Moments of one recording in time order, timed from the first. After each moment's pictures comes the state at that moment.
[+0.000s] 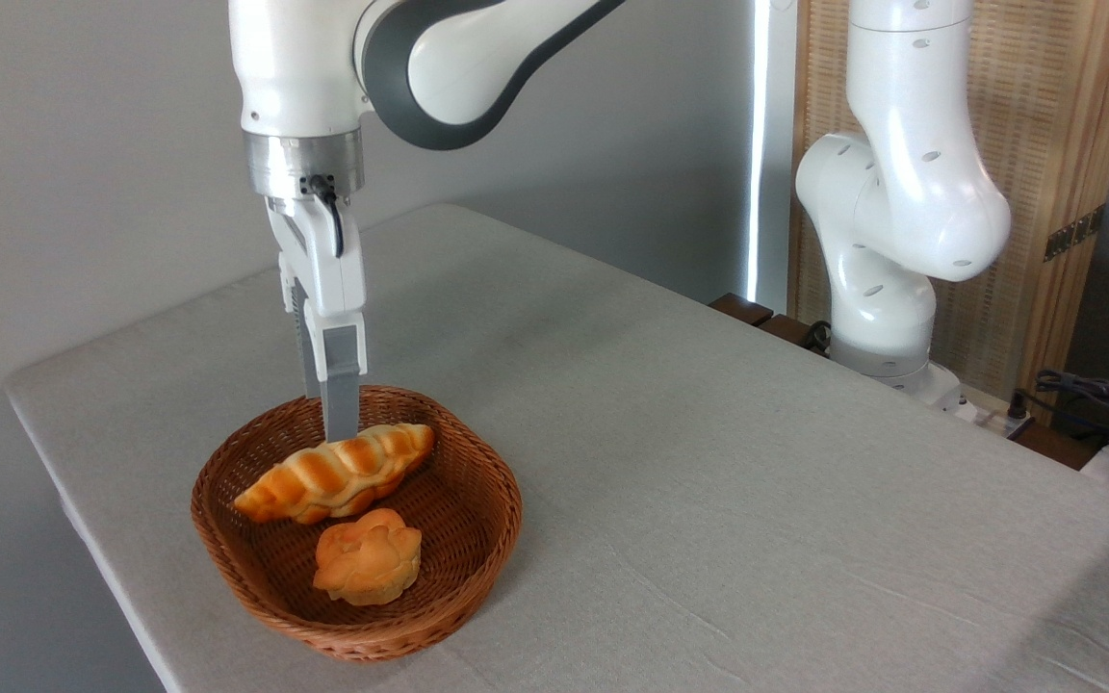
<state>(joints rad) -0.24 0.03 -0.05 -1.88 0.07 2.12 0.70</state>
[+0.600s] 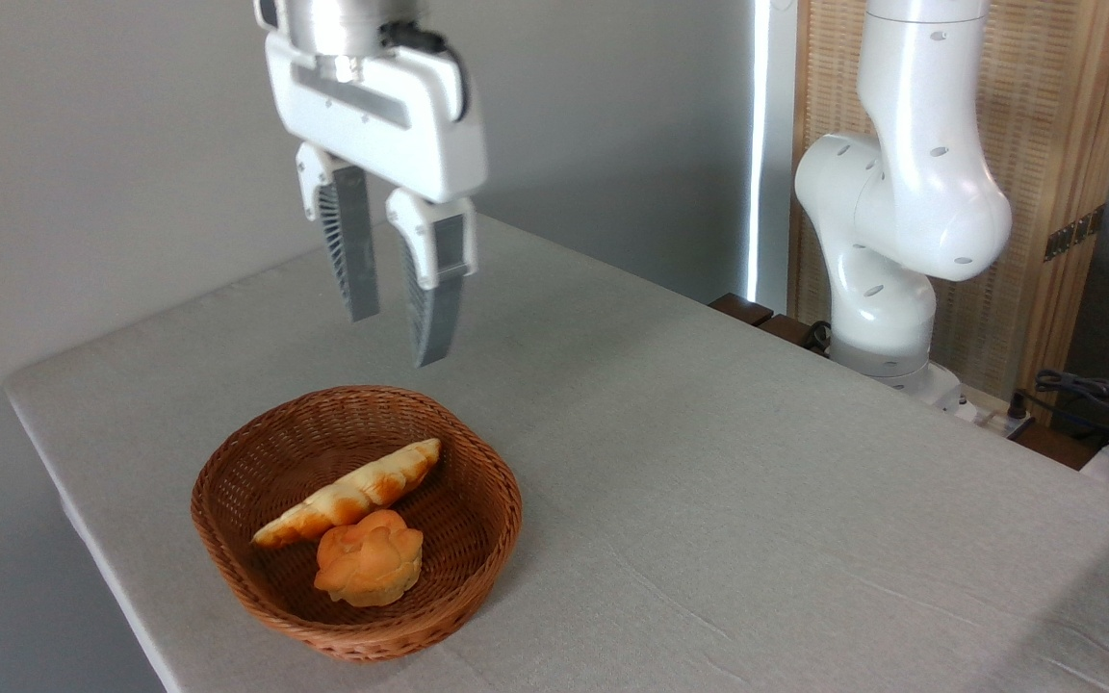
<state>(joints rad) -0.23 -0.07 0.17 -1.66 -0.05 1.72 0.69</state>
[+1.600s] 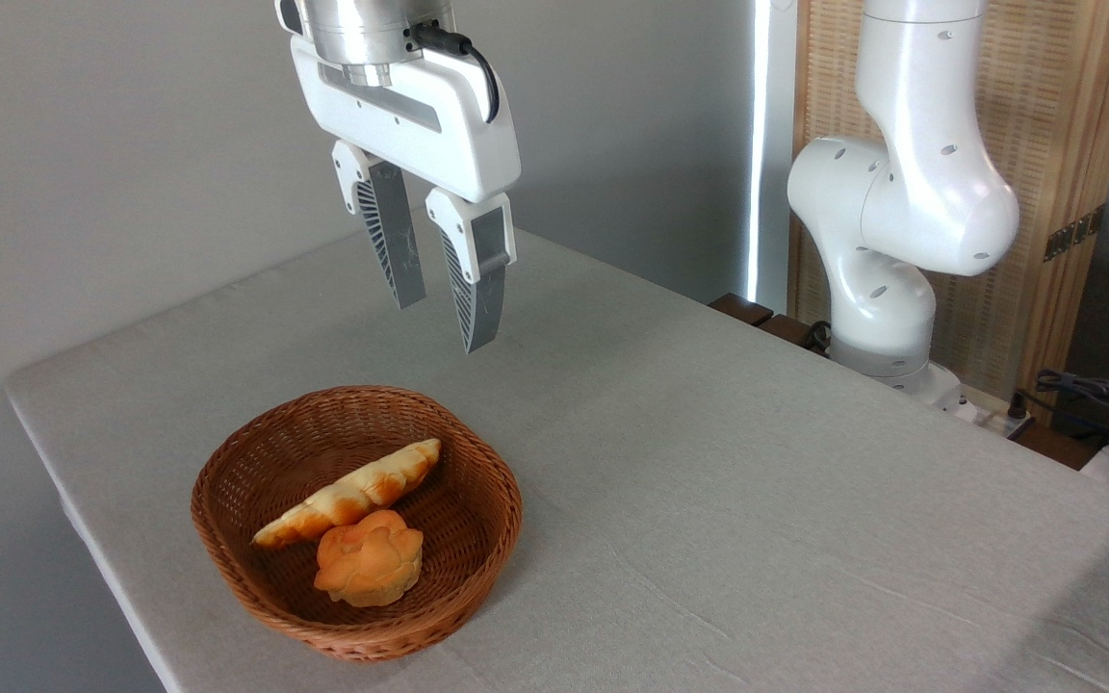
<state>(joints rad) -0.06 -0.05 0.01 -1.64 -0.07 1.58 0.71</state>
